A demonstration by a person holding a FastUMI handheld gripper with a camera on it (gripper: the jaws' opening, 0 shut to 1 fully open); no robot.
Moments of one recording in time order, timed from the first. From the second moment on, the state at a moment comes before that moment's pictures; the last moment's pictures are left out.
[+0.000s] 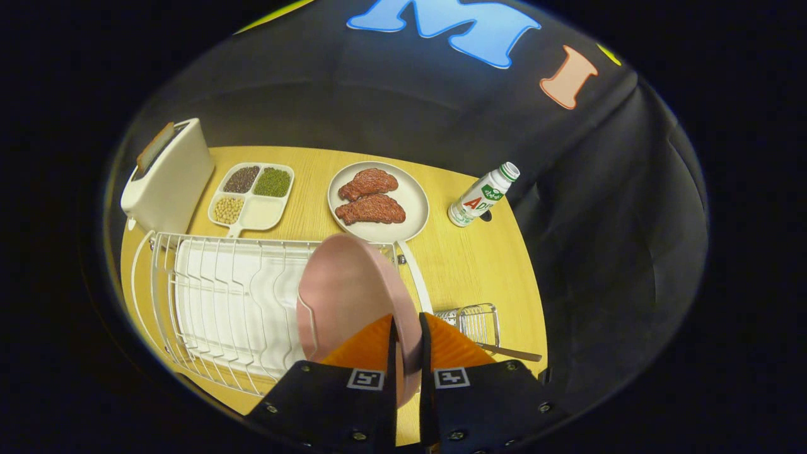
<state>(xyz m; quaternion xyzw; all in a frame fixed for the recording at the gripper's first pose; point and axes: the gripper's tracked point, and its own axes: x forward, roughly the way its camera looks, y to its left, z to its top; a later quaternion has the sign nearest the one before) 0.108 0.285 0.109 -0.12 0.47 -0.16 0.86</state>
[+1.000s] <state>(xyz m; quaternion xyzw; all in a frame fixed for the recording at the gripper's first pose) 0.084 0.266 0.195 -0.13 0.42 -0.17 0.88</state>
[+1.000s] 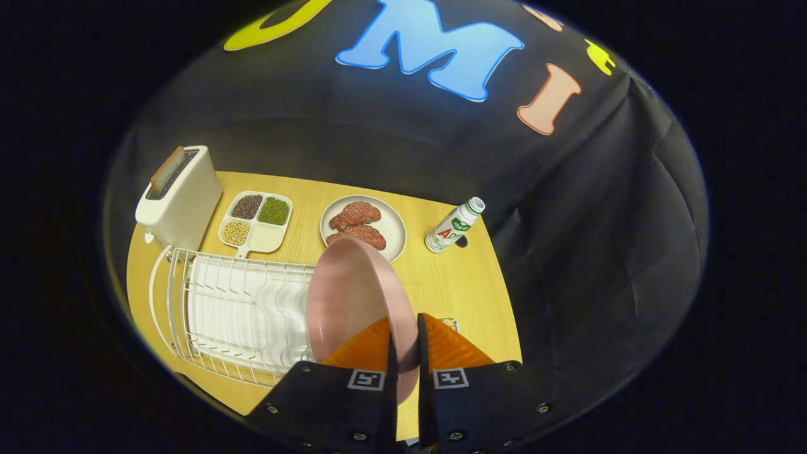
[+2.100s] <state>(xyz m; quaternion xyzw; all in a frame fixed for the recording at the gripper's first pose) -0.075 0.149 0.194 -0.09 0.42 -0.16 0.89</state>
